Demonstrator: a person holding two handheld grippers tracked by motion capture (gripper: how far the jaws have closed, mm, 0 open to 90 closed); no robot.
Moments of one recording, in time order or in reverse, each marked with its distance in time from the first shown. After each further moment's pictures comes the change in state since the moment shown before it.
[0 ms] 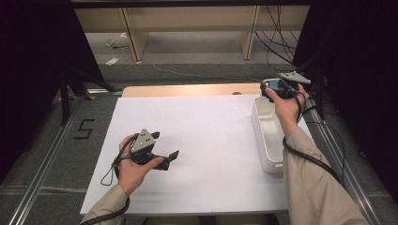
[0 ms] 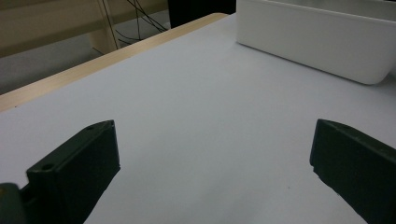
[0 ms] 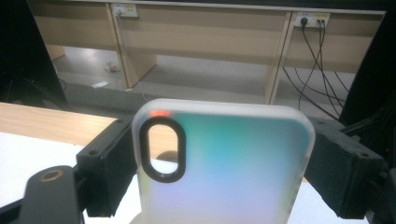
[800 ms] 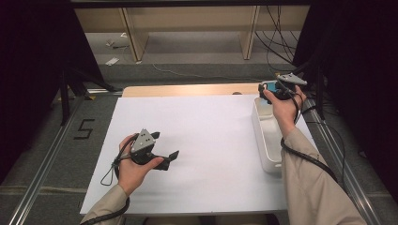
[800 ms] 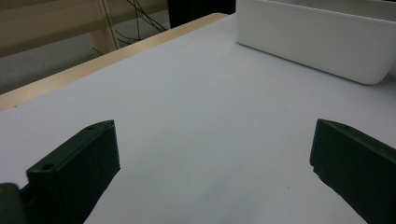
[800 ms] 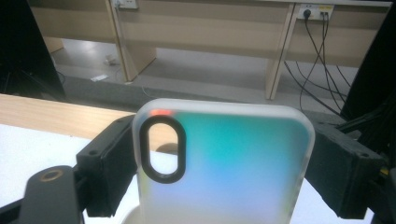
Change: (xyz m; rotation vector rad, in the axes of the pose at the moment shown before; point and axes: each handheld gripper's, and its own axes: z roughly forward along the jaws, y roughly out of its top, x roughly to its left) left arm 0.000 0.000 0.000 0.000 -0.001 0.001; right arm 0.002 -0.008 0.008 0.025 0.002 -0.004
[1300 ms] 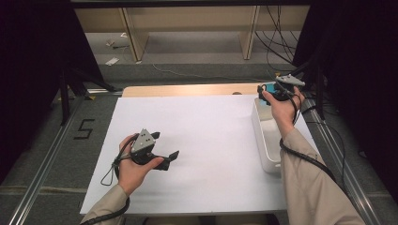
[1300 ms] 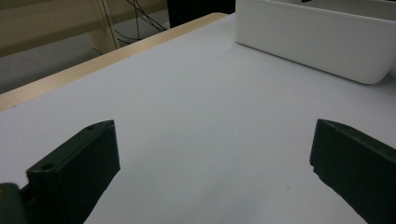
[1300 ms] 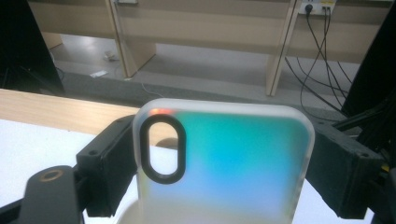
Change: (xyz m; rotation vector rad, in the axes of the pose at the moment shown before) left arm 0.000 0.000 0.000 0.001 -0.001 -0.003; right arm 0.001 -0.005 0.005 0.018 -0.001 0.000
